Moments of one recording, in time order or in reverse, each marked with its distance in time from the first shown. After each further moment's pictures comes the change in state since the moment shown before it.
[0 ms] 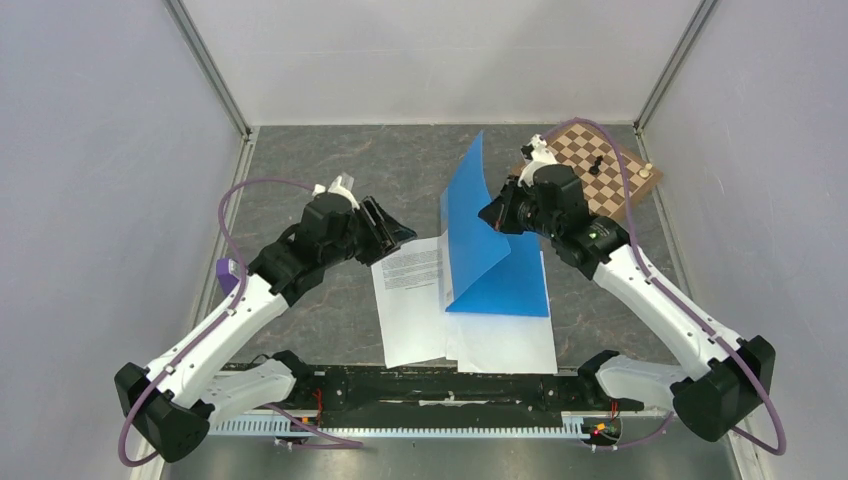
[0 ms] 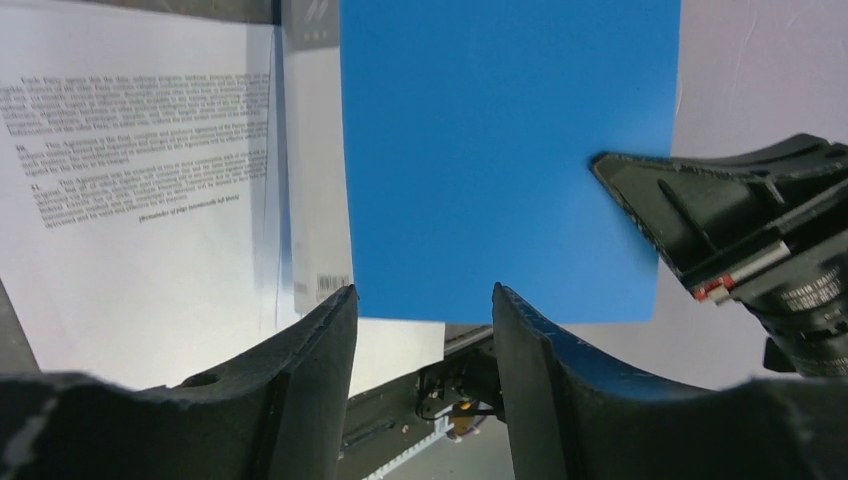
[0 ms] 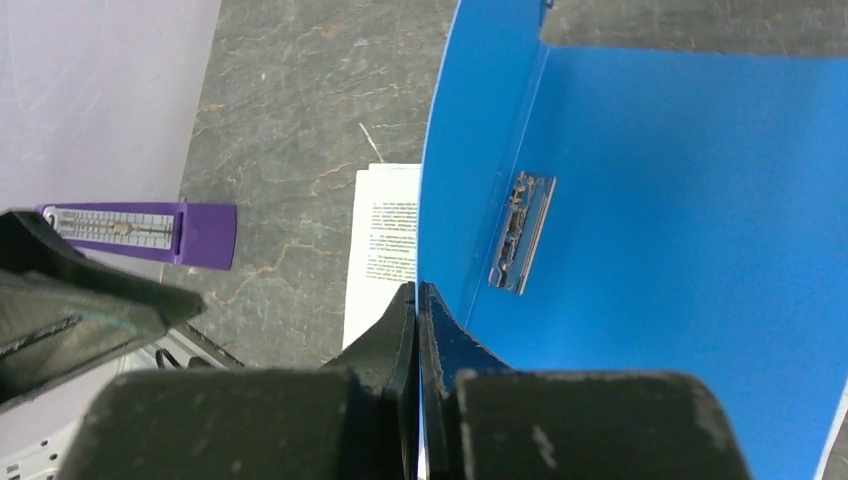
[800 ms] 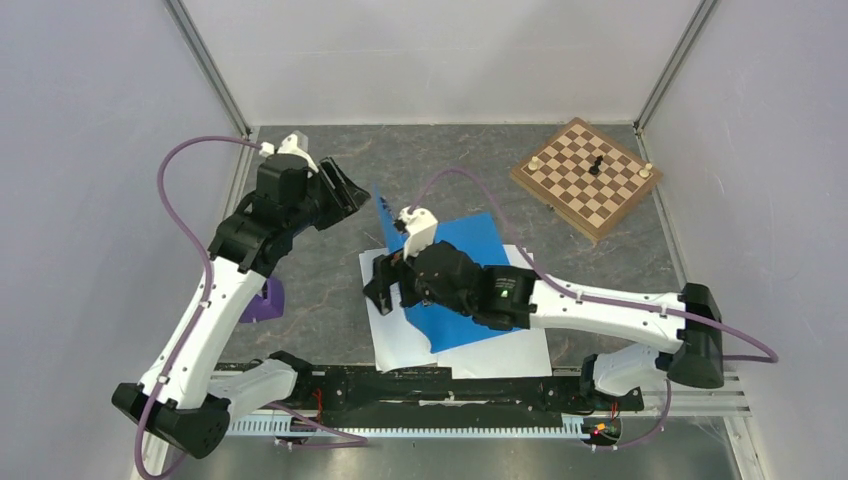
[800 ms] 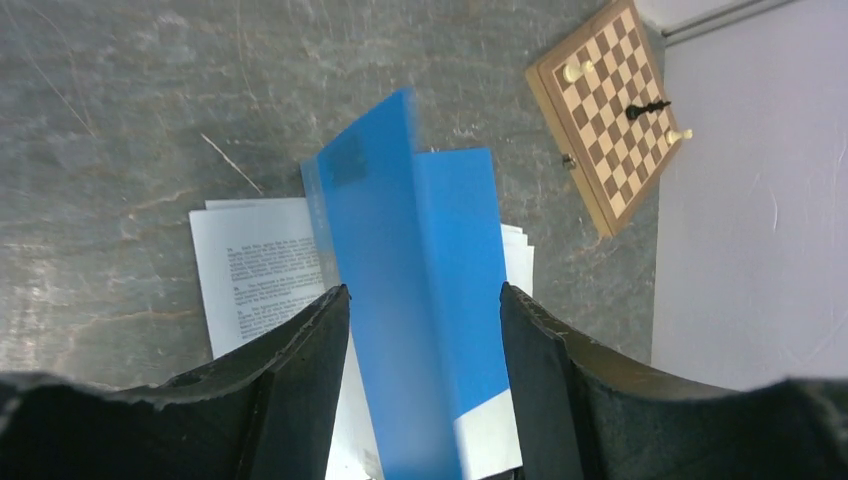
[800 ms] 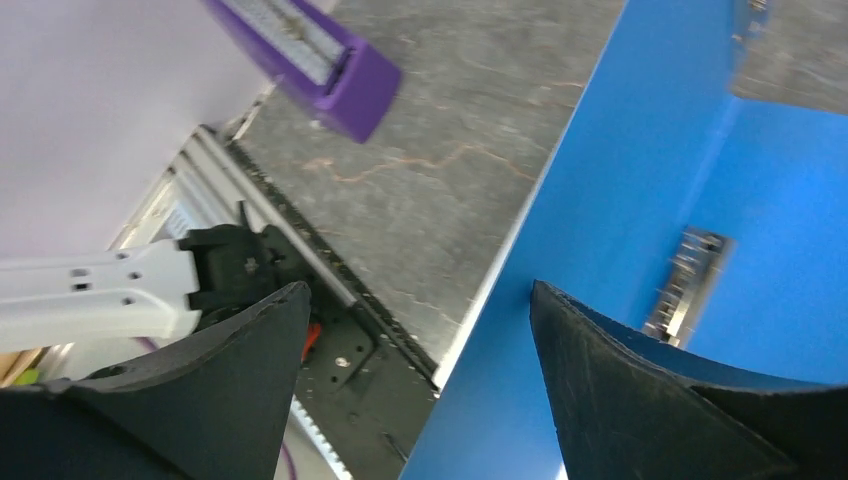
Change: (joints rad) left arm 0.230 0.074 0.322 -0.254 -0.097 0.319; right arm 0.734 0.205 0.148 0.101 0.432 -0.010
